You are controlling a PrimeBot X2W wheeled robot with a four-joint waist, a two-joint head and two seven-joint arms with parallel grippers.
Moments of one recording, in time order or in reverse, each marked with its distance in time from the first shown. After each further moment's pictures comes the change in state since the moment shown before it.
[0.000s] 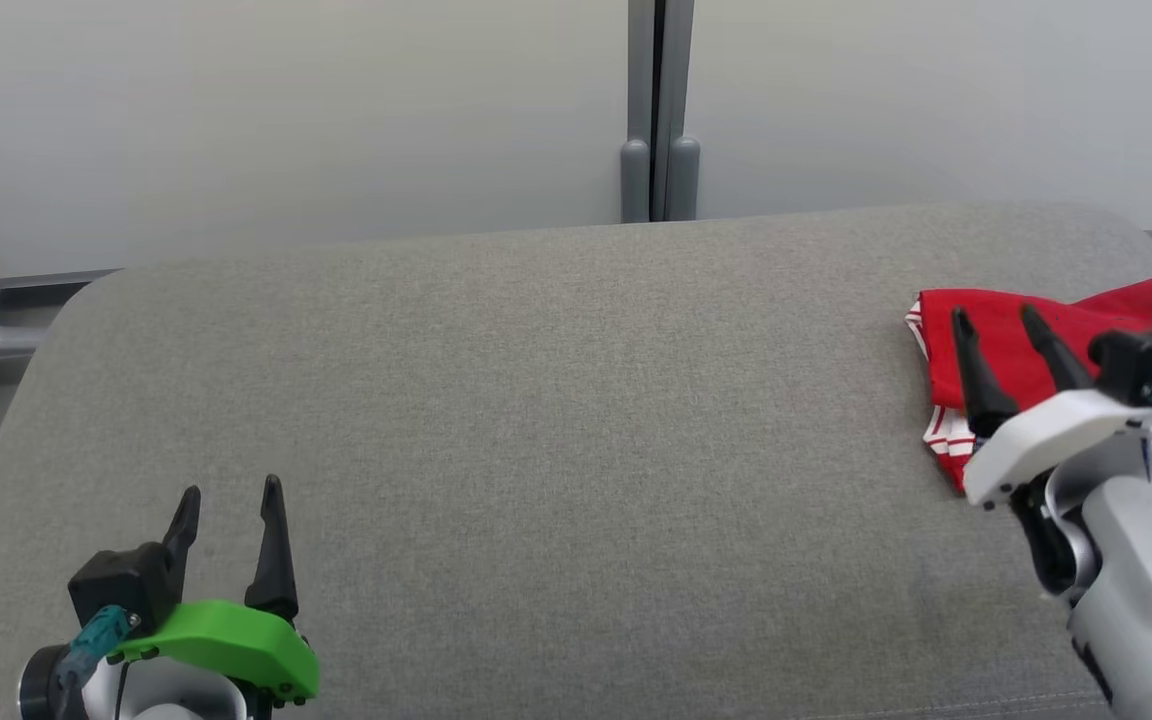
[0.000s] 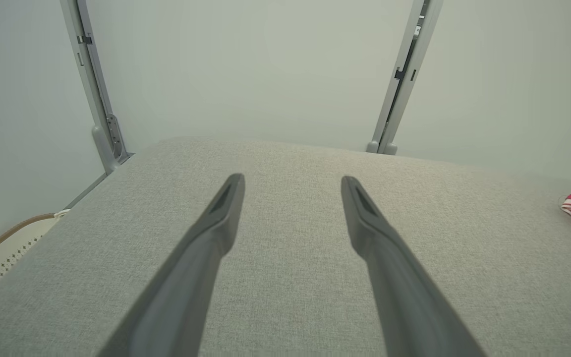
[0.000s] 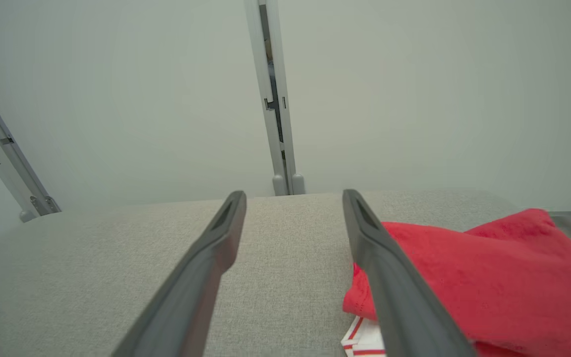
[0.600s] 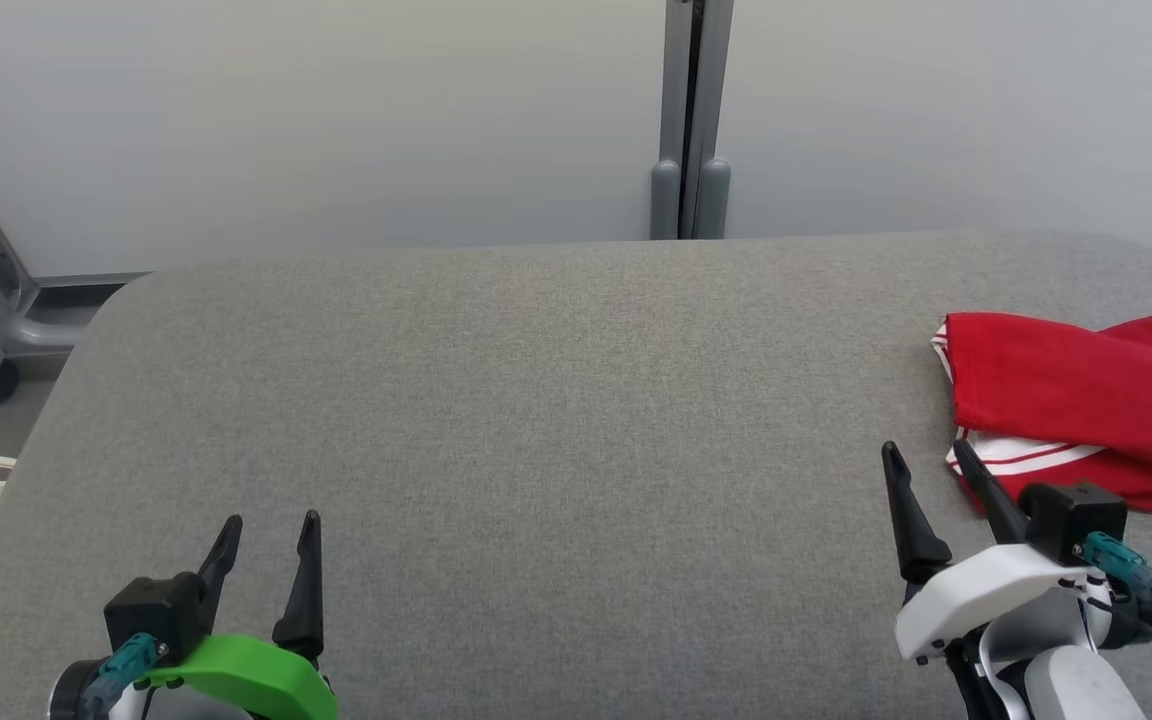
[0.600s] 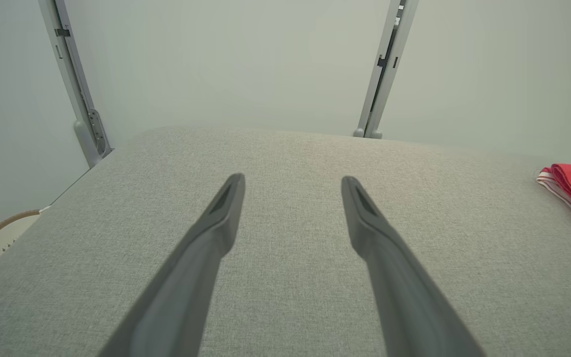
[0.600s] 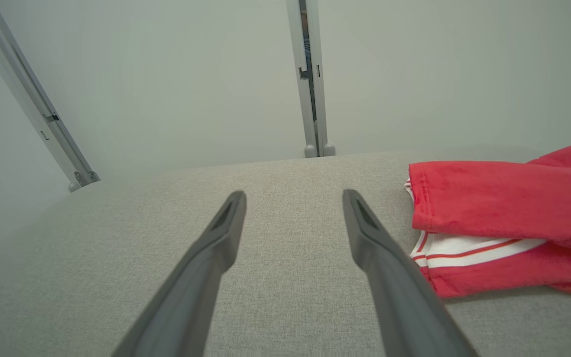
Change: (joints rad) left arm 0.039 -0.025 -0.007 0.042 0.052 -0.116 -0.003; right arm 0.426 0.291 -0.283 -0.485 -0.347 0.000 0.197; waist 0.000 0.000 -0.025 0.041
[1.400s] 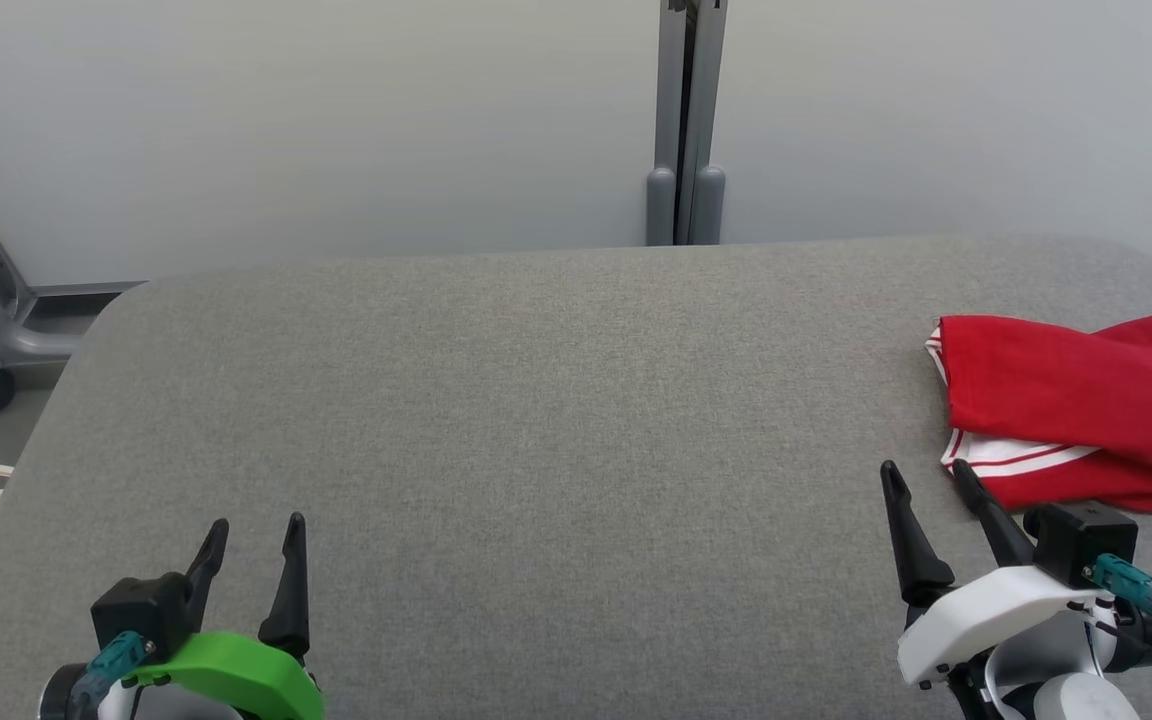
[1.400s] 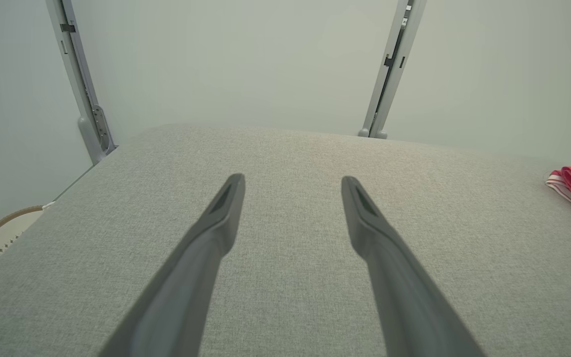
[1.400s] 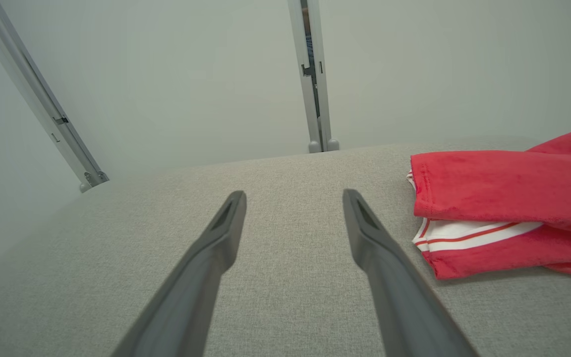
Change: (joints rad) left arm 0.000 -0.036 0.063 0.084 0.025 -0.064 0.000; right arm 0.078 0.008 0.005 -0.112 0.022 0.000 0.055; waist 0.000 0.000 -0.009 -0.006
